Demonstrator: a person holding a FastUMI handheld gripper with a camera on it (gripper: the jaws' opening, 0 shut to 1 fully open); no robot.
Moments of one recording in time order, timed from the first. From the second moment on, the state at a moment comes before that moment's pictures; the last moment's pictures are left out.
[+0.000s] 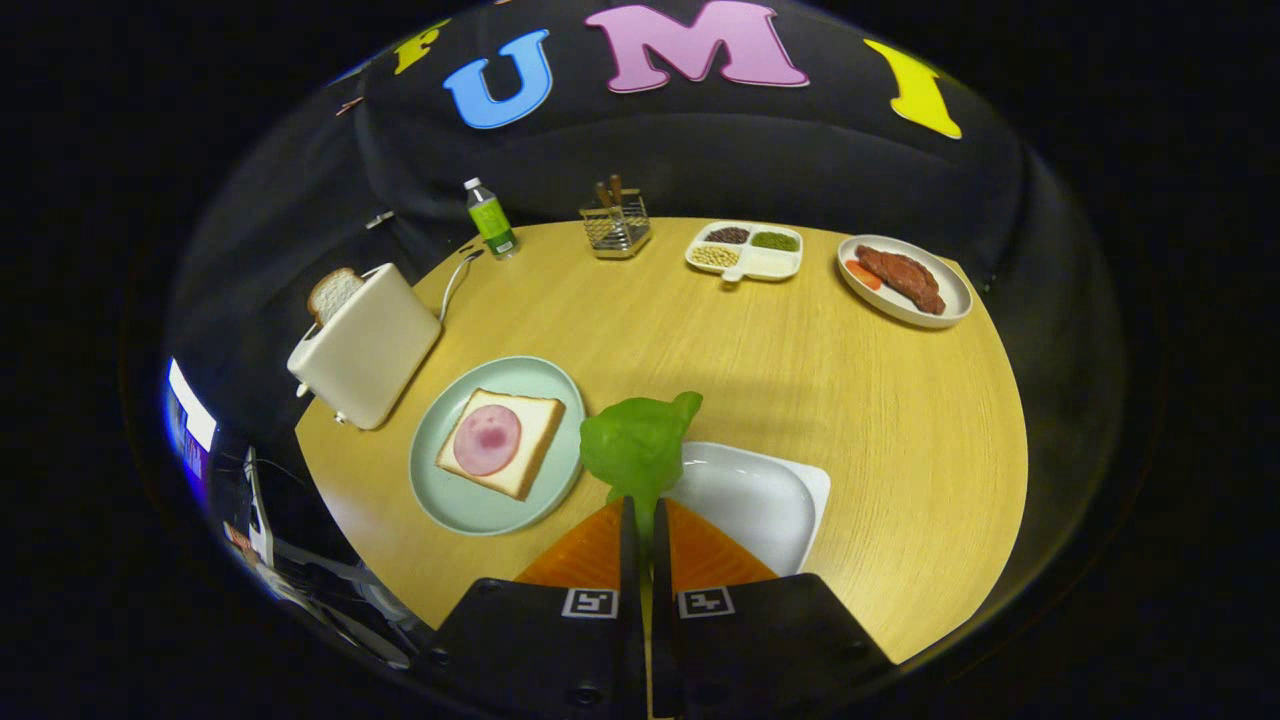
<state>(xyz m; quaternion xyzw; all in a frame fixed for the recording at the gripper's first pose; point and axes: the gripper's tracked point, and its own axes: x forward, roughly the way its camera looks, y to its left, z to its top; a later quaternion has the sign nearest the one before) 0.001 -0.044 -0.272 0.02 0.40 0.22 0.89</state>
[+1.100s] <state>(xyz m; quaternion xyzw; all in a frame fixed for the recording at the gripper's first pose) 0.011 0.114 -0.274 -0.09 0.38 0.36 0.85</state>
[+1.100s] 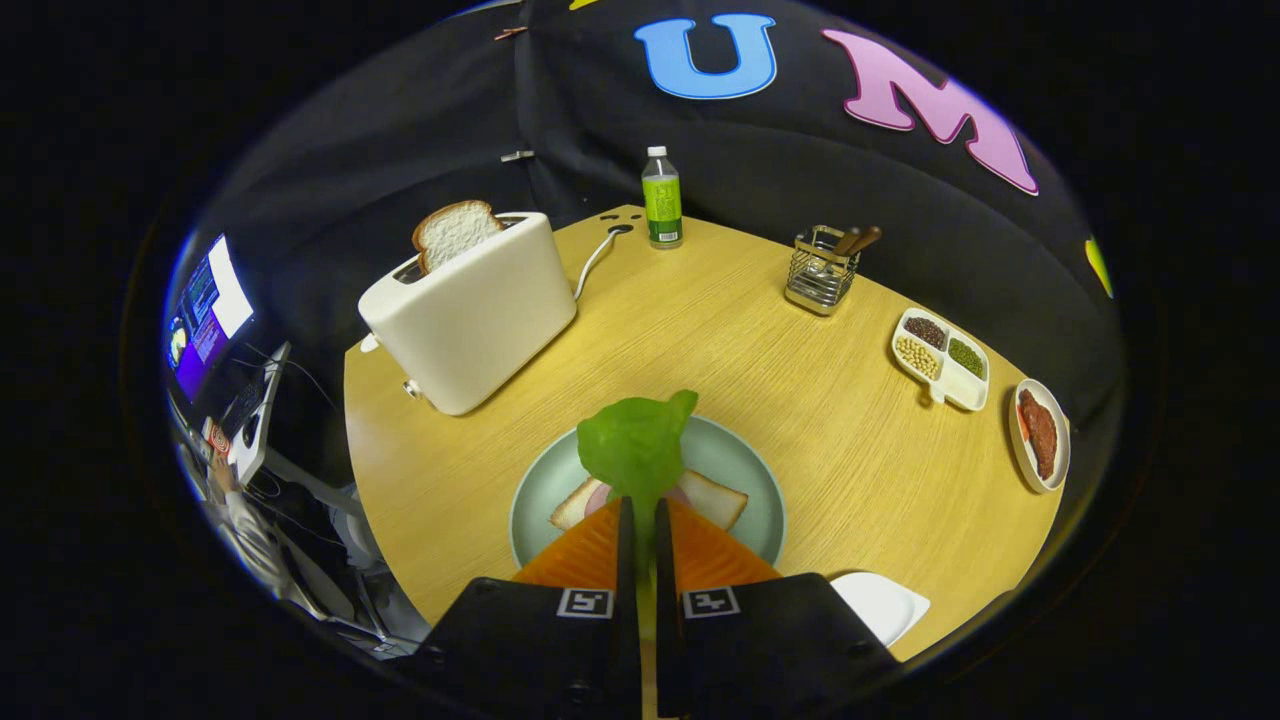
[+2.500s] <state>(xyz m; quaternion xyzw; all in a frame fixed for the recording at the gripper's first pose) 0.036 0.263 -0.145 -0.02 0.30 0.29 0.91</state>
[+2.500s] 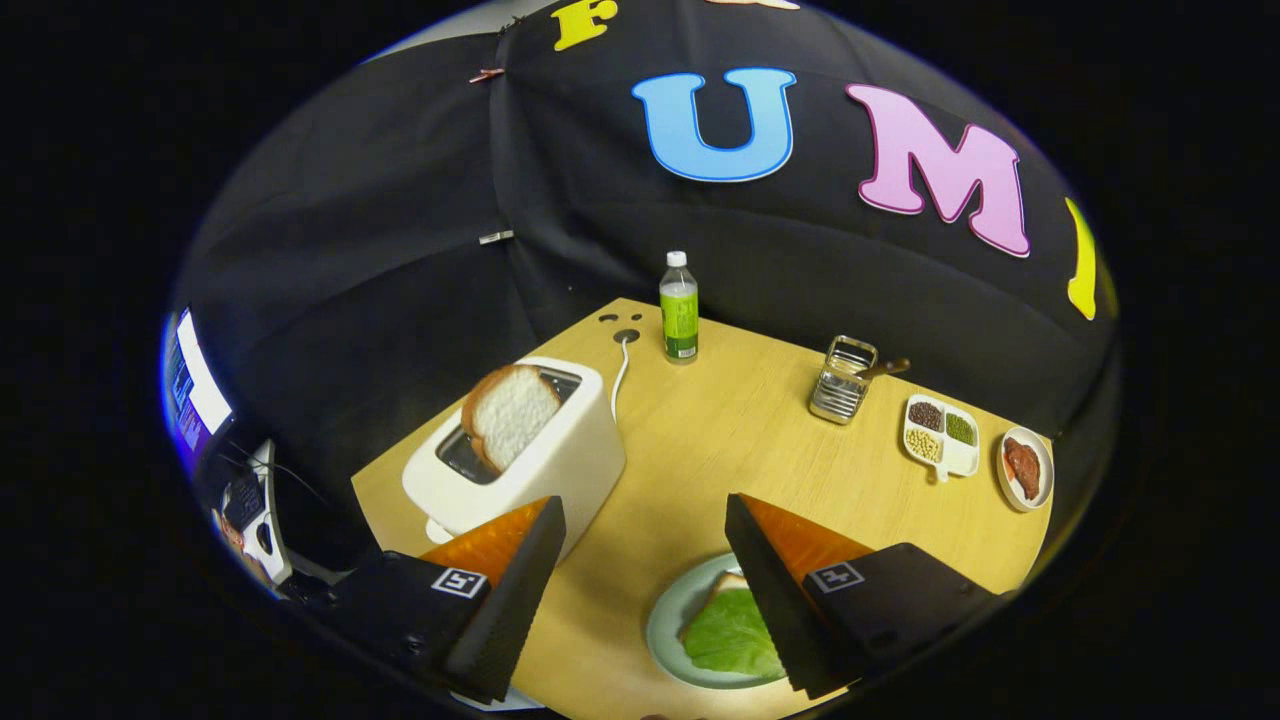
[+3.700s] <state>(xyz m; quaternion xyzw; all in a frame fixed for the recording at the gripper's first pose) 0.084 0.420 -0.181 0.02 0.31 0.21 0.93</state>
